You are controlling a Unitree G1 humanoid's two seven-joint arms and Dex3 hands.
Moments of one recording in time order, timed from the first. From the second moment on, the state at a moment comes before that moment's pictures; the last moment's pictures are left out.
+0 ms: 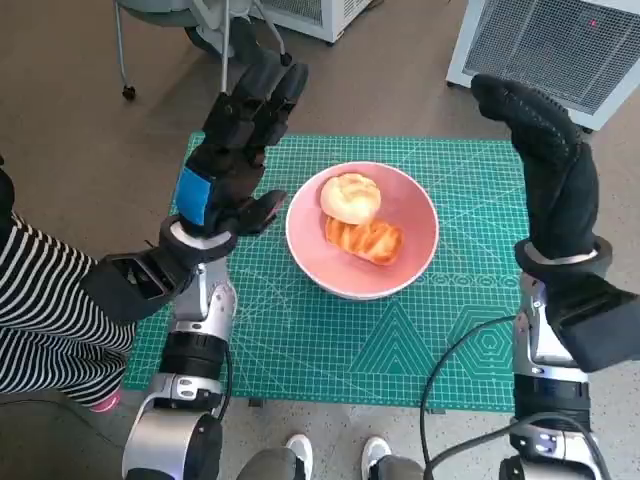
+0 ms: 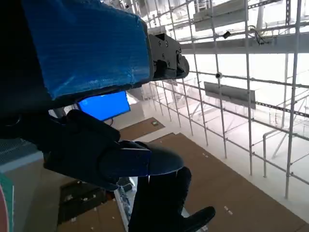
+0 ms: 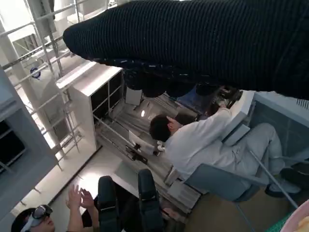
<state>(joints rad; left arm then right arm) -0.71 0.07 0.17 0.60 -0.39 -0.73 -0.63 -0.60 -0.23 -0.13 0.29 0.11 -0.62 0.24</state>
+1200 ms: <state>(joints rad) -0.69 0.07 0.16 0.51 -0.36 -0.65 -0.56 -0.61 -0.18 -0.11 0.37 0.11 -0.65 0.23</state>
